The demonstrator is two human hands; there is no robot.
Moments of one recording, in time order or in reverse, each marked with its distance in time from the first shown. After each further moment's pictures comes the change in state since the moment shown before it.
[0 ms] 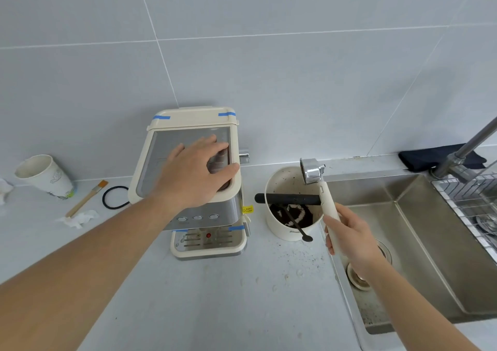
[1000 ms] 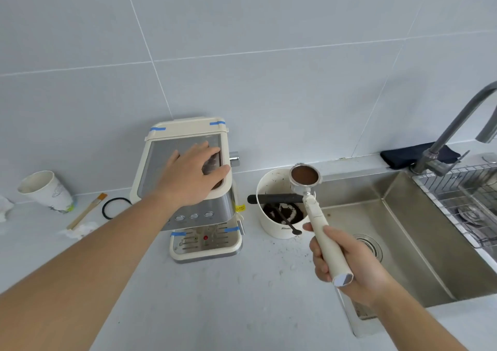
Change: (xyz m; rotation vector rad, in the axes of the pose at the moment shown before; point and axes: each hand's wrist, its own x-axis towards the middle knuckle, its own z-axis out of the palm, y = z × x) left_hand -0.004 0.006 -0.005 0.031 -0.013 0.084; right_hand -0.085 -0.024 -0.005 0.585 -0.401 0.226
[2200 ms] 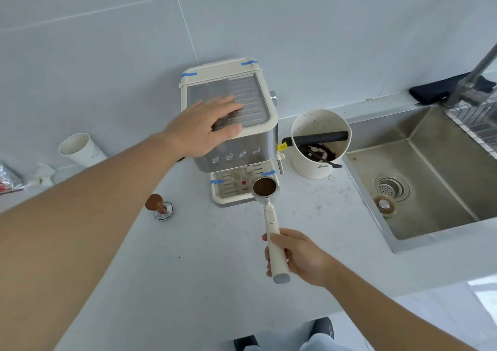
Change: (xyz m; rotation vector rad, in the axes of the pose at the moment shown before) left_hand -0.029 -0.075 -0.030 0.031 -0.224 0.275; right_hand 0.020 0.179 0.082 -0.207 -0.051 0.280
